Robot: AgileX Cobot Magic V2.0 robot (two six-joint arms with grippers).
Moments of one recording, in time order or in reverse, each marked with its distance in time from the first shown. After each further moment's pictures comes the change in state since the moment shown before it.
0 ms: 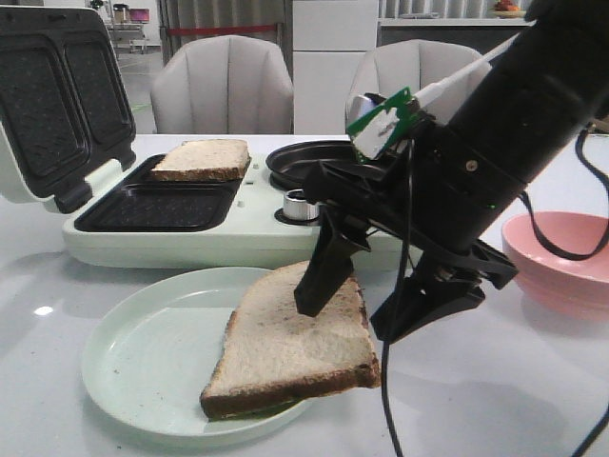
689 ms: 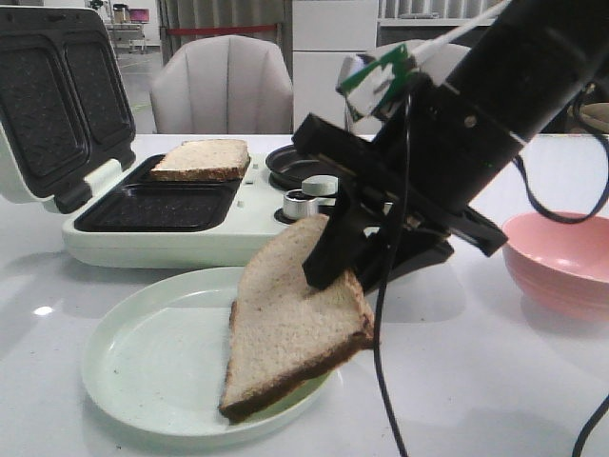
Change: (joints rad) left arm 0.000 0.000 0.000 0.000 0.000 0.000; right arm 0.000 -0.087 -0.025 -0.001 0.070 0.000
